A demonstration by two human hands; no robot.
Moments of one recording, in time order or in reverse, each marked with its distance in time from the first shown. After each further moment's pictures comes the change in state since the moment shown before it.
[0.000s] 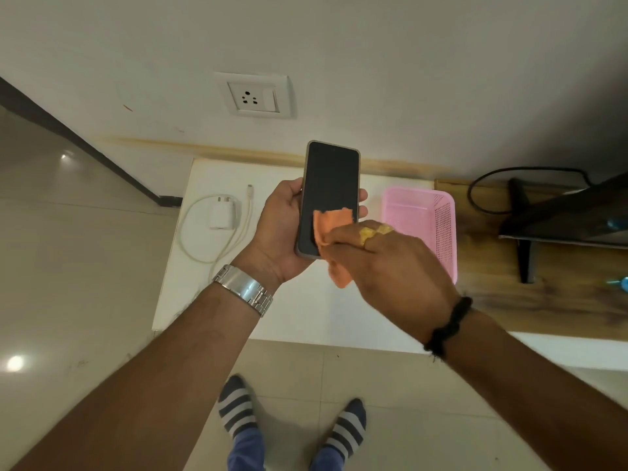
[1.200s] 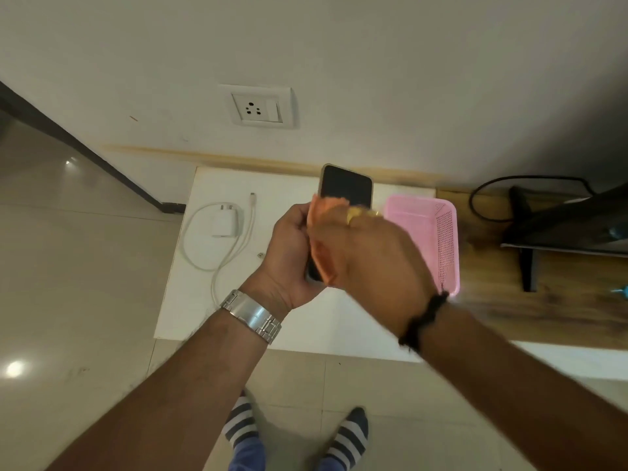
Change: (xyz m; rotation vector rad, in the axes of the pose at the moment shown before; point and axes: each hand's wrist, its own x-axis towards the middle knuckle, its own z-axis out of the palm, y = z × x) left_hand -0.018 -0.012 0.011 -0.086 0.051 -0.098; right_hand 0.042 -0.023 -0.003 0.008 0.054 0.187
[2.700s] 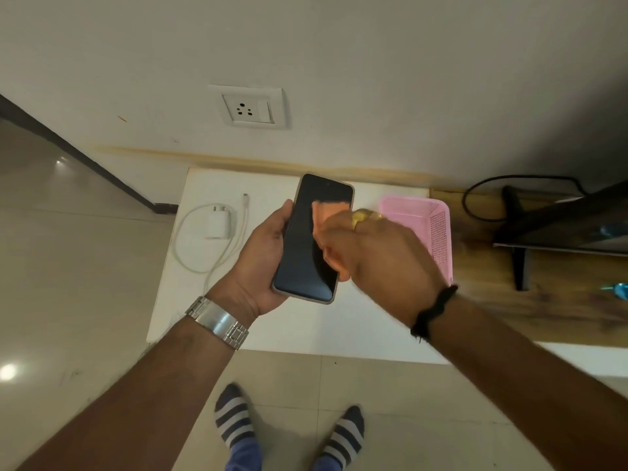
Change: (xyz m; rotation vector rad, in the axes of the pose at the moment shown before) left_hand -0.004 0.009 -0.025 0.115 -0.039 0.018; right_hand -0.007 0.030 -0.009 -0.066 -0.141 -0.045
